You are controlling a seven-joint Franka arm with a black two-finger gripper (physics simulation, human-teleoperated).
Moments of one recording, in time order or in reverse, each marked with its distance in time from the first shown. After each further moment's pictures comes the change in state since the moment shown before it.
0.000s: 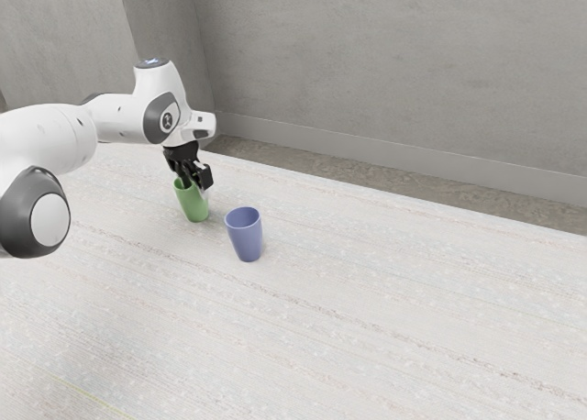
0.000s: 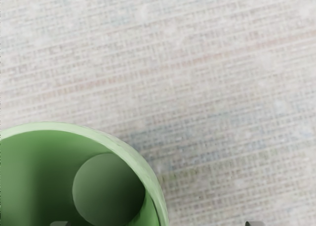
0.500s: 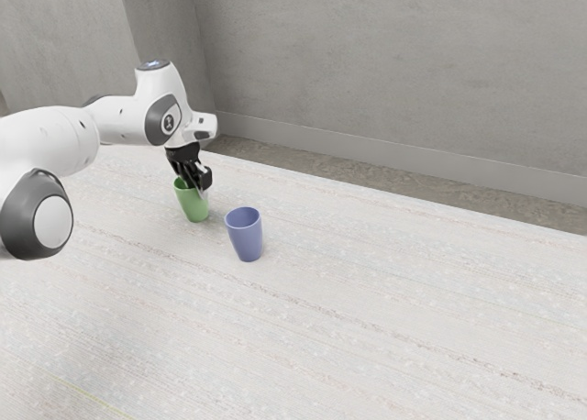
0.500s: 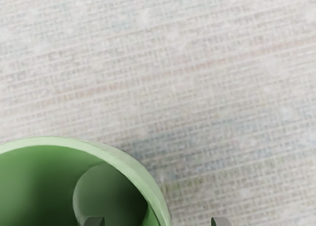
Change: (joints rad) arm 0.000 0.023 -0.002 0.019 0.000 0.006 0.006
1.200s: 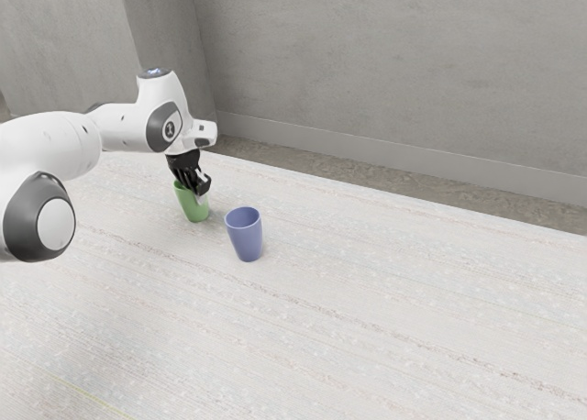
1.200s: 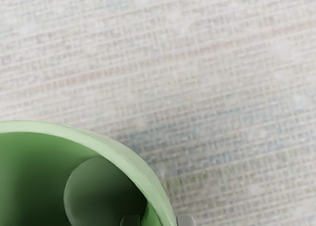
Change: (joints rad) arm 0.005 0.023 0.000 0.000 -0.001 0.006 0.006
